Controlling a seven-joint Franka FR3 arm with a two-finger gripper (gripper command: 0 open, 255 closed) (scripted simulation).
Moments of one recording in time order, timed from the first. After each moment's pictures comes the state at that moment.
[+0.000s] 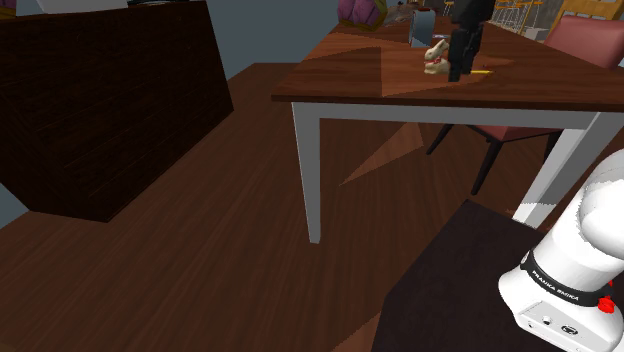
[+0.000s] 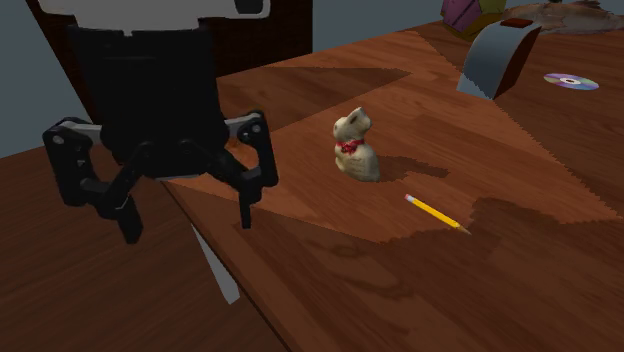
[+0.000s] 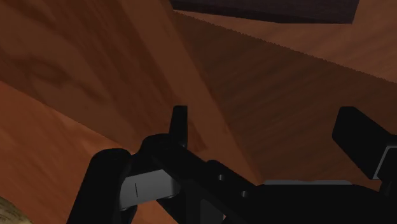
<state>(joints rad) -0.02 -0.53 -0.19 -2.13 -0.07 1.48 -0.29</state>
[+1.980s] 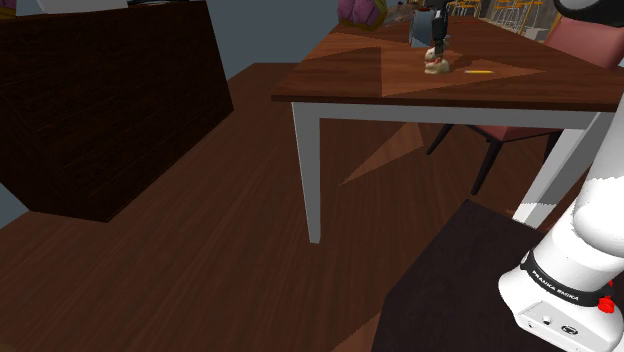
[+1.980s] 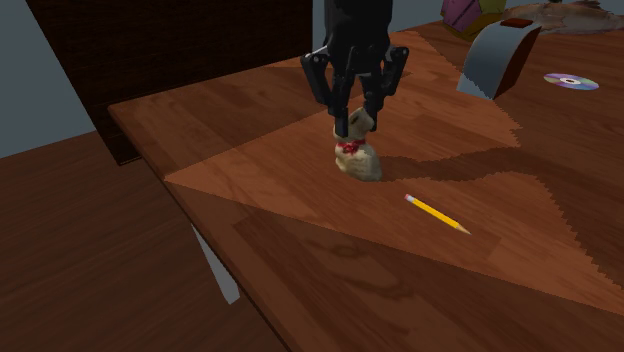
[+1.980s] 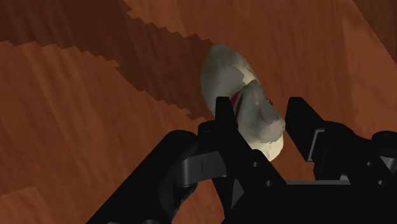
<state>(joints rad) -0.11 0.22 -0.41 -1.31 -0.05 1.32 -0.85</state>
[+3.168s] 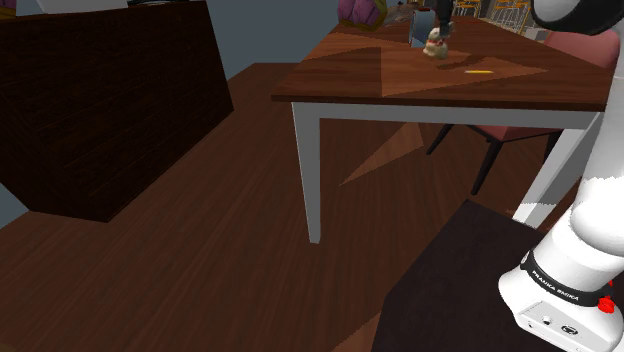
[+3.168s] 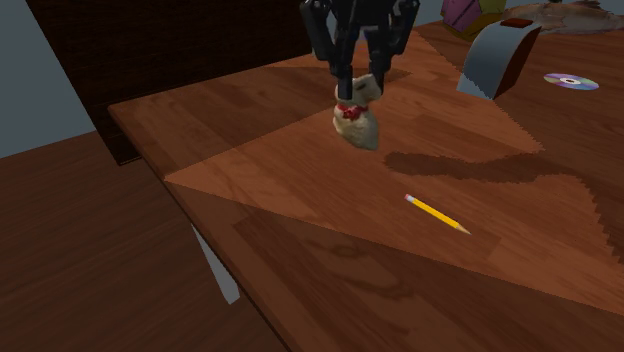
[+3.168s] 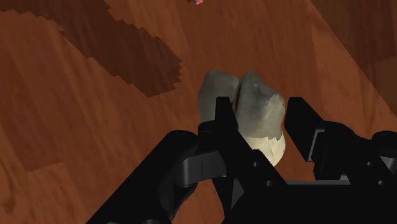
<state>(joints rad) -0.15 0.30 -0.42 -1.06 -0.03 1.15 -0.88</state>
